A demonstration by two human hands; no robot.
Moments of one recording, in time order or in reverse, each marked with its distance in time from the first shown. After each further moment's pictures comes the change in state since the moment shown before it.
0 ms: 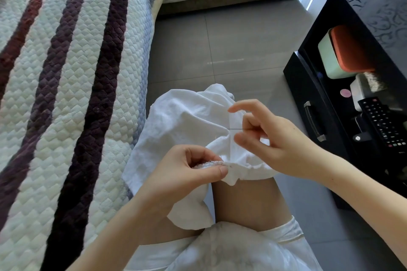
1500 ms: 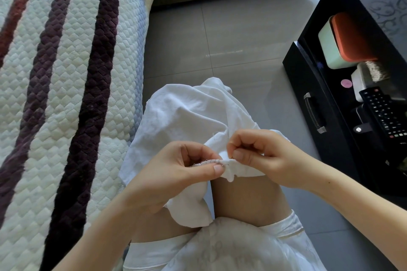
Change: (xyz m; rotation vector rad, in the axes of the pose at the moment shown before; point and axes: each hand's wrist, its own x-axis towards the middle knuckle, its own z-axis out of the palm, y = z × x) left_hand 0.004 0.000 -0.009 -0.023 -0.162 0.009; right_hand -0.014 -0.004 0.014 0.487 -0.180 0.086
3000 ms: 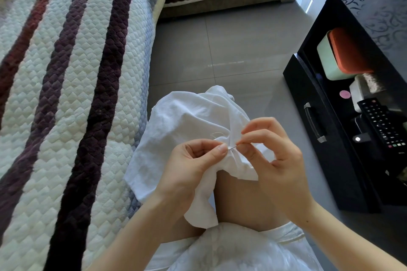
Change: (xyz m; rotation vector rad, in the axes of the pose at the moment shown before) left_hand 0.018 -0.015 0.025 -0.398 0.354 0.090; right_hand -0.007 0.006 0.036 -0.102 0.710 -0.248
